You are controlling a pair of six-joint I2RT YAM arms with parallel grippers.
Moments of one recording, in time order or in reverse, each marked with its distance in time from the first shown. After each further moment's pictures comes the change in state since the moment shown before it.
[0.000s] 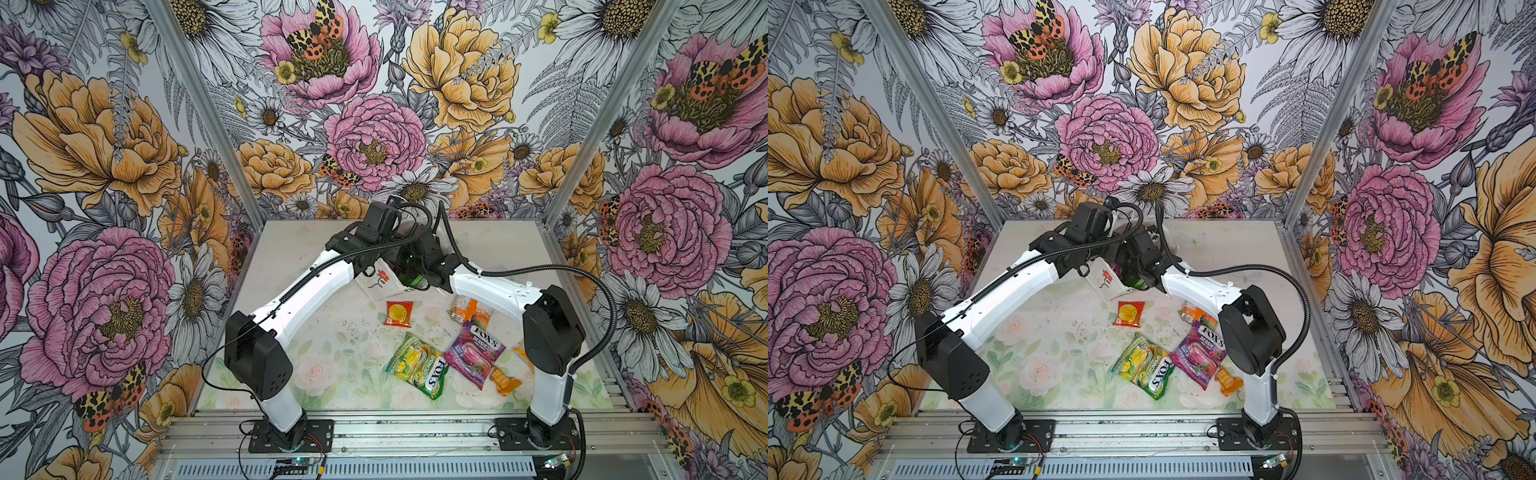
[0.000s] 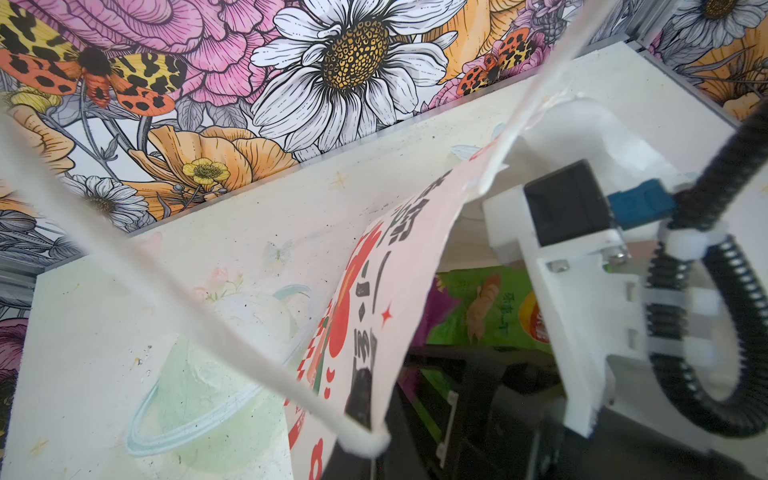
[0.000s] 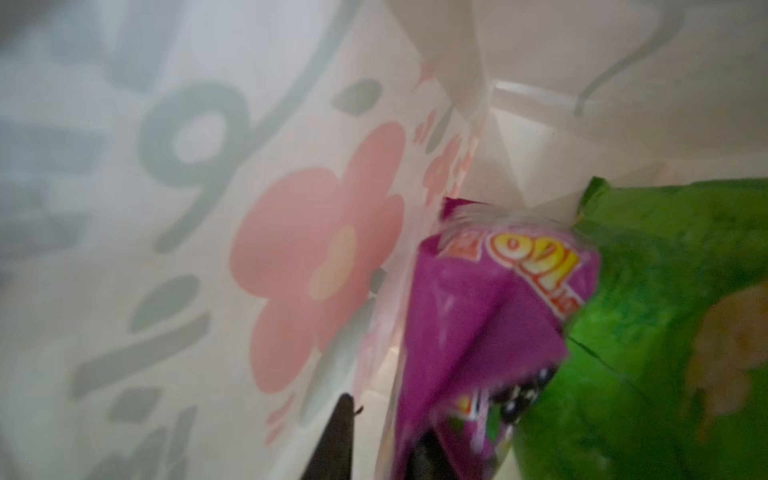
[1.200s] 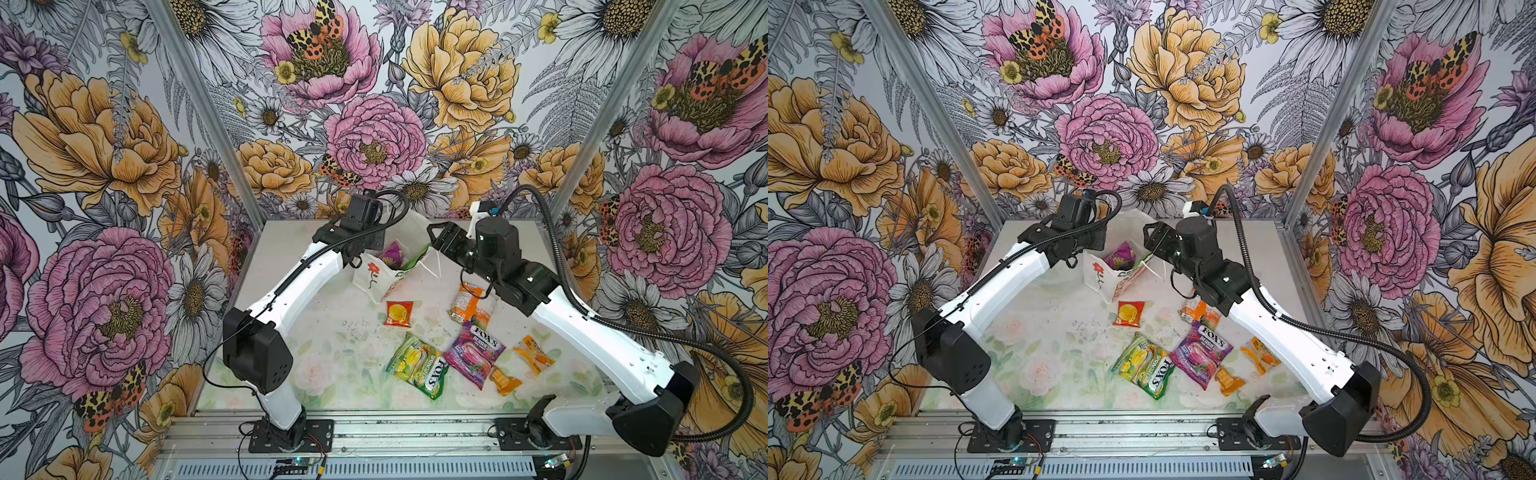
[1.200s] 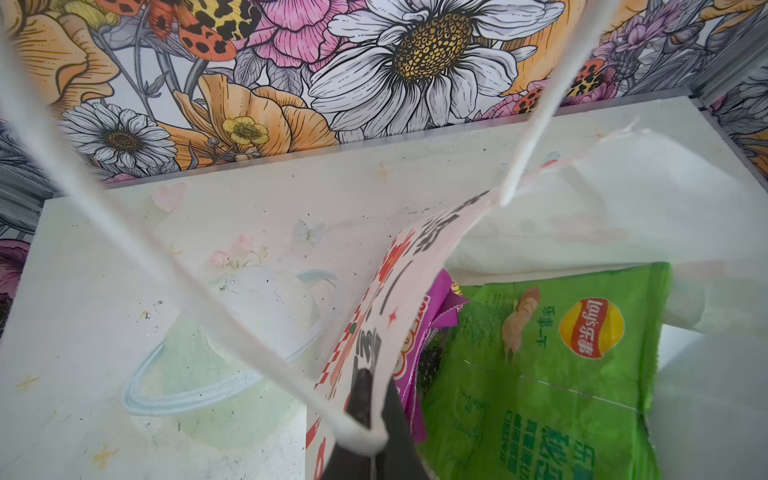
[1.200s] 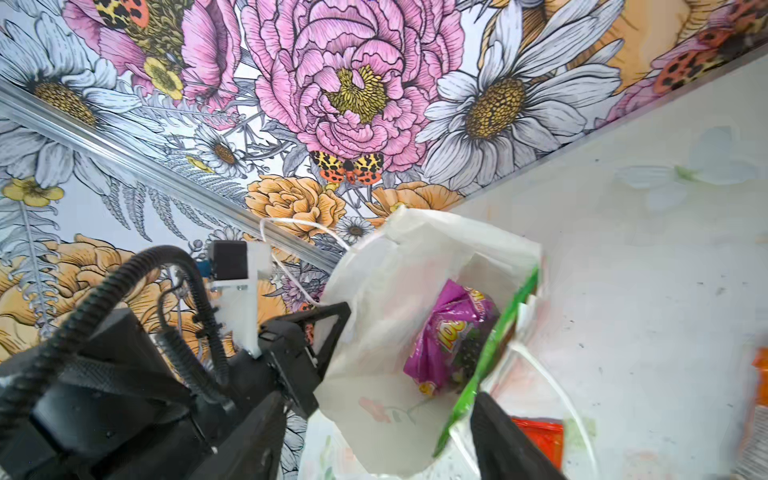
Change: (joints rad) left arm 0.134 0.021 0.021 -0.024 0.036 -0.132; right arm -0.038 -0.606 -0.195 -0.180 0.117 -0.291
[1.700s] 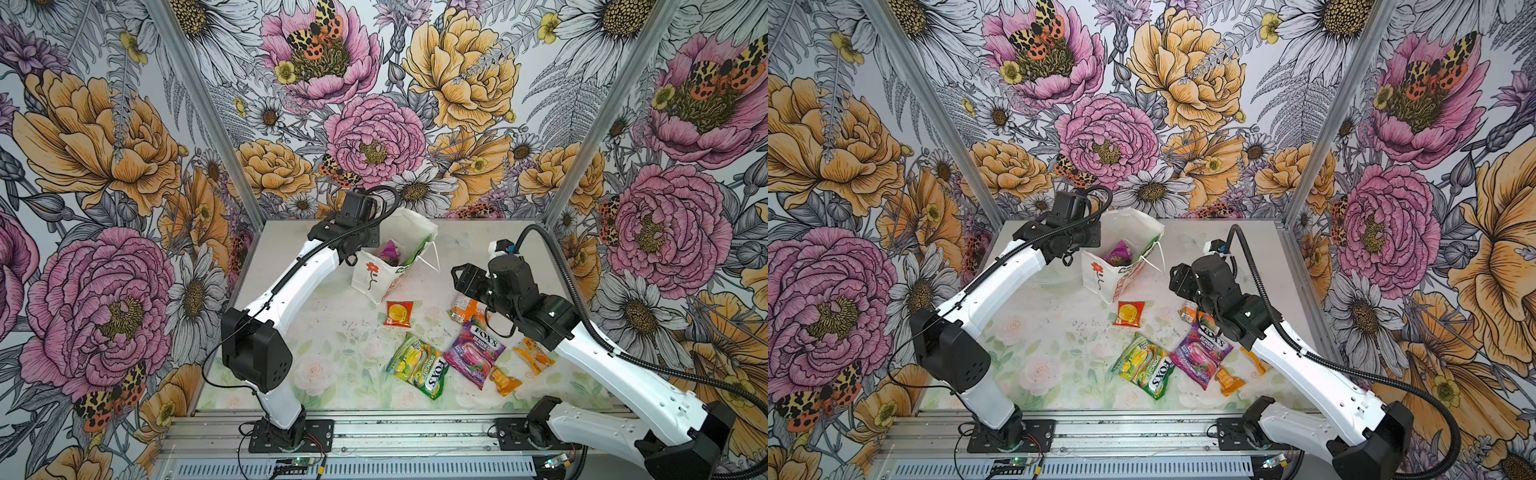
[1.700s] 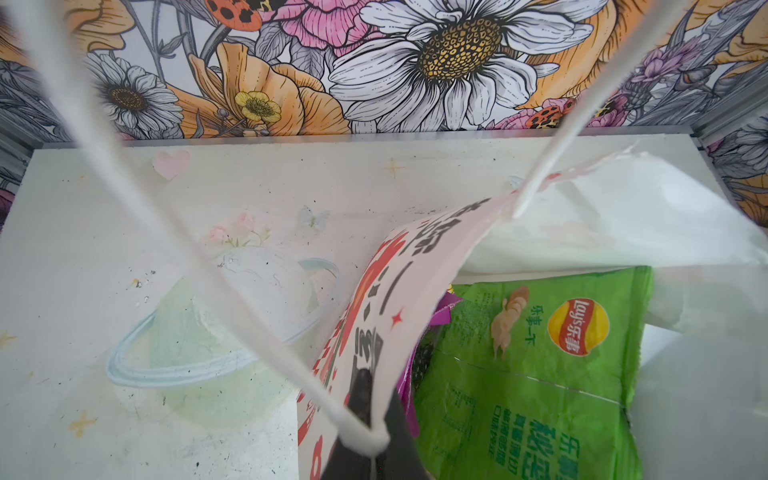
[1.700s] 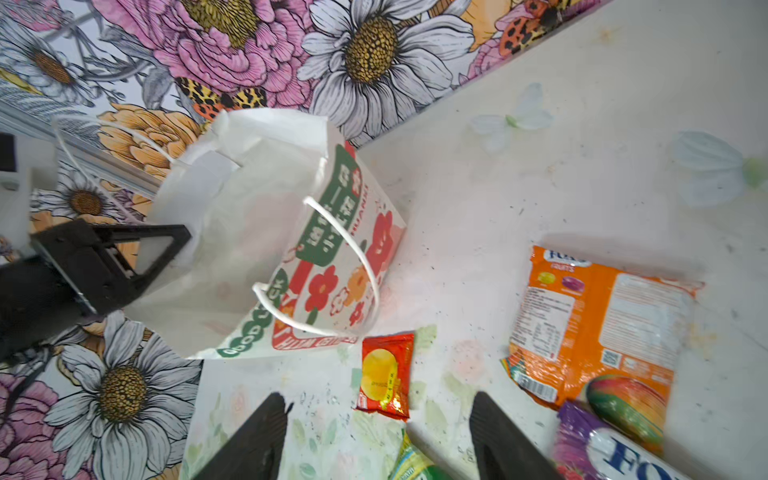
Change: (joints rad) left arm 0.034 0.006 0.019 -0.035 0.018 -0.112; right arm -0.001 -0.234 -0.301 -0.182 0.083 -0.041
